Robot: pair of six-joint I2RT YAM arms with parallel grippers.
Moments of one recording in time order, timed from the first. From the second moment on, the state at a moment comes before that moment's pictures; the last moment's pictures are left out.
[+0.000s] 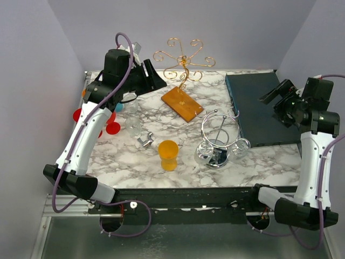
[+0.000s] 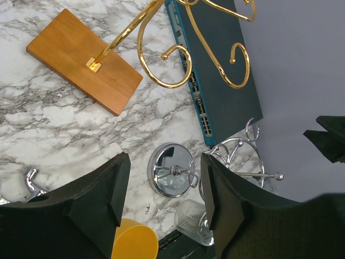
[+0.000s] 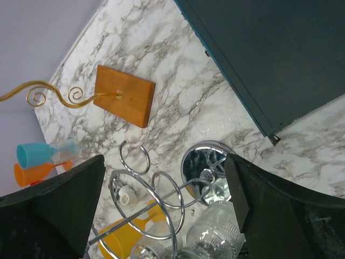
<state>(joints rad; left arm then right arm) -0.36 1.45 1.75 -0.77 0.31 -0.60 -0.24 1.15 1.51 -1.03 -0.21 0.61</state>
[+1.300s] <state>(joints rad) -0.40 1.39 1.67 -0.70 0.44 -0.62 -0.23 0.83 1.32 -1.31 -0.41 0.71</state>
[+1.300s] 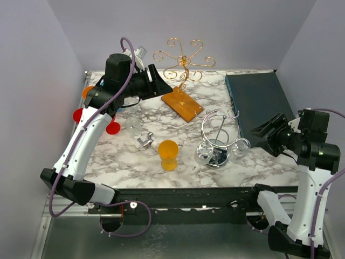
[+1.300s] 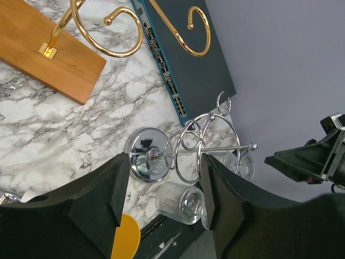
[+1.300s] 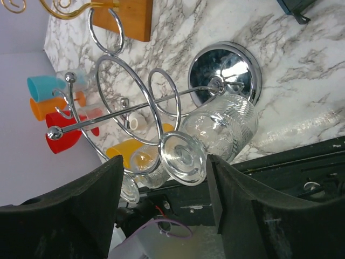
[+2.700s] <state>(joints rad) -0.40 1.38 1.66 -0.68 0.46 -0.63 -0.23 0.59 0.99 -1.18 -0.49 0.83</state>
